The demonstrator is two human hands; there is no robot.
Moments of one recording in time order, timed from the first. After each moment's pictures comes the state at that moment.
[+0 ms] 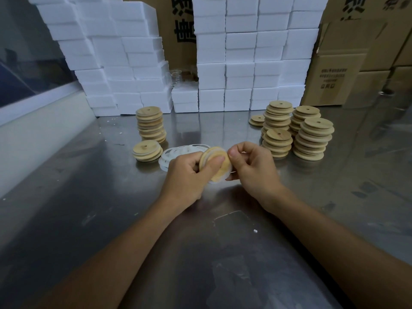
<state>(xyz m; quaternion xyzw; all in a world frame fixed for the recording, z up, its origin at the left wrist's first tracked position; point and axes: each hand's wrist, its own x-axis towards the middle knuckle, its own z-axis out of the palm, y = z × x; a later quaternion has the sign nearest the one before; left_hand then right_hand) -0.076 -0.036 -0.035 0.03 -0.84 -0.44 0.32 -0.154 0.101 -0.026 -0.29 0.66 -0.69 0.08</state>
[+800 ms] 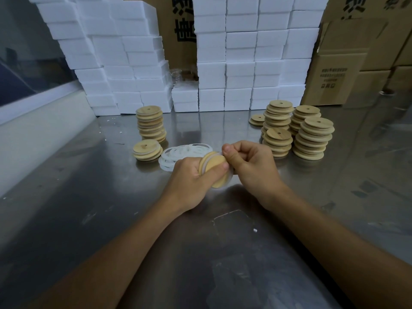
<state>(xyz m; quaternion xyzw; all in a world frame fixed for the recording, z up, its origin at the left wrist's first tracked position) -0.073 -0.033 -0.035 0.02 -0.85 -0.46 0.27 -0.152 0.099 -0.022 -0.31 0.64 -0.70 0.06</state>
